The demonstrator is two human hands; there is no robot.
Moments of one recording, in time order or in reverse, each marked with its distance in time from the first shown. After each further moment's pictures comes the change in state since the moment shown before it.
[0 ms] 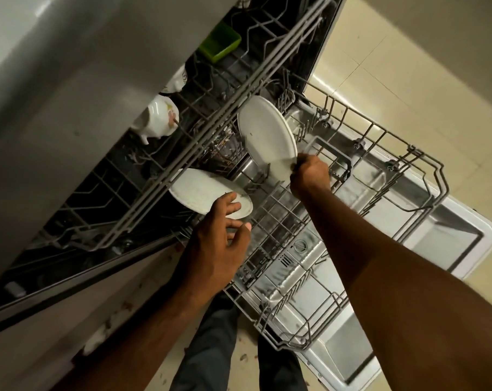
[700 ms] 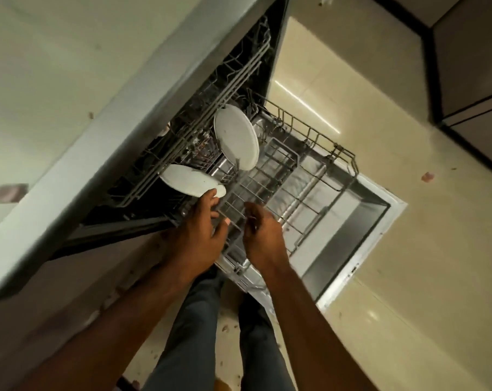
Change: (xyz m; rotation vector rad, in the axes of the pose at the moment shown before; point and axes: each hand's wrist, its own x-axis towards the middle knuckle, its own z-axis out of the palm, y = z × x) left_hand -0.085 0.070 -0.030 0.125 -0.098 0.026; right_hand -0.246 0.027 -0.053 -0.082 -0.079 -0.273
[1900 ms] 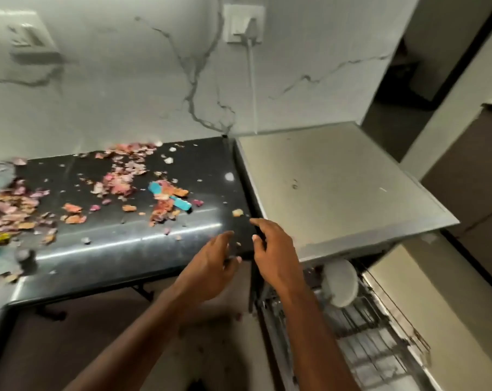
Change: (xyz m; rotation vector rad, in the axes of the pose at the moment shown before) left_hand -0.341 0.010 -0.278 0.050 0.612 -0.064; right_hand -0.270 -0.323 0.059 -0.204 -0.182 -0.960
